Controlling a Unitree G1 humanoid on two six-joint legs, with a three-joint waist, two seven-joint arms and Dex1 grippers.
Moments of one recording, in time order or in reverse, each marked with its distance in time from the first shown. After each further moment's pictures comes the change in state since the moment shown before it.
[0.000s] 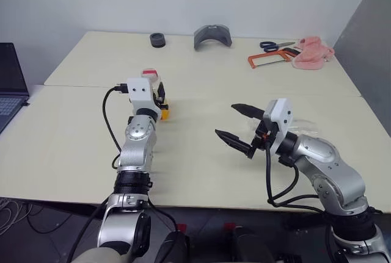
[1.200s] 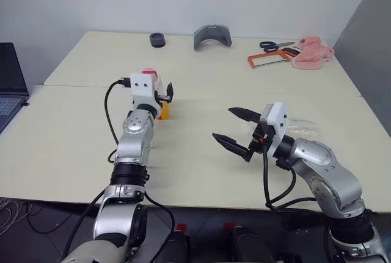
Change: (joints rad) left arm -0.078 0.047 -0.003 0.097 -0.003 0.031 -0.076; right arm 0.011 0.014 0.020 -0.005 0.001 0.003 0.007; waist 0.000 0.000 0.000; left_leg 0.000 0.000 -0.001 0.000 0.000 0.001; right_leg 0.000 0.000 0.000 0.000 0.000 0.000
